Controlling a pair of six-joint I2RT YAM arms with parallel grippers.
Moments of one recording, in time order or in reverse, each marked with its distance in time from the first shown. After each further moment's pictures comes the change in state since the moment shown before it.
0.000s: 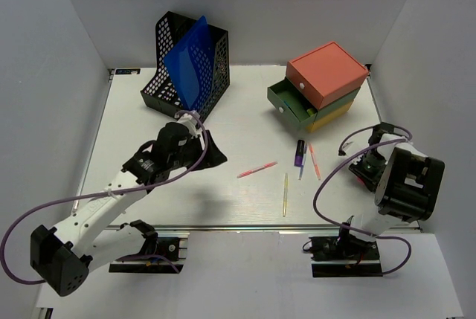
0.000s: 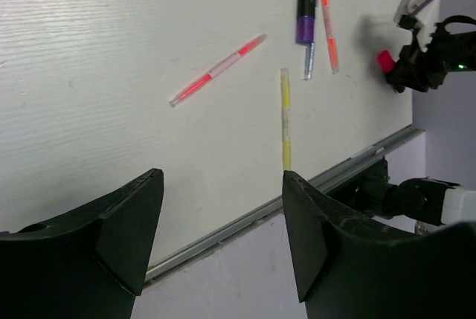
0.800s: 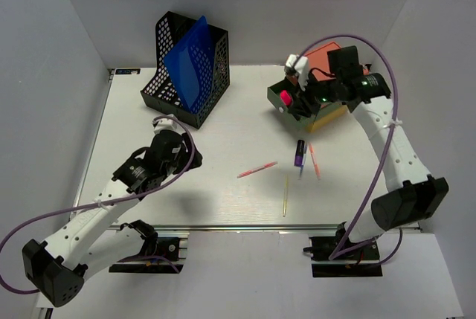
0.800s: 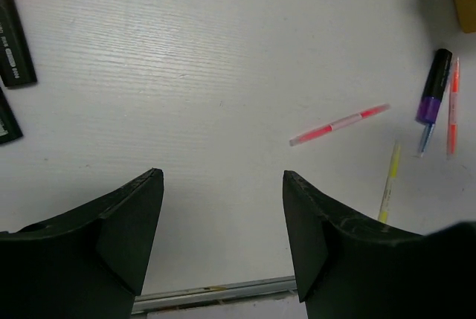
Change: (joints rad) left arm 0.001 -0.100 -0.014 -0.199 -0.420 -0.003; right arm 0.599 -0.107 0.816 -0.276 -0.755 0.424
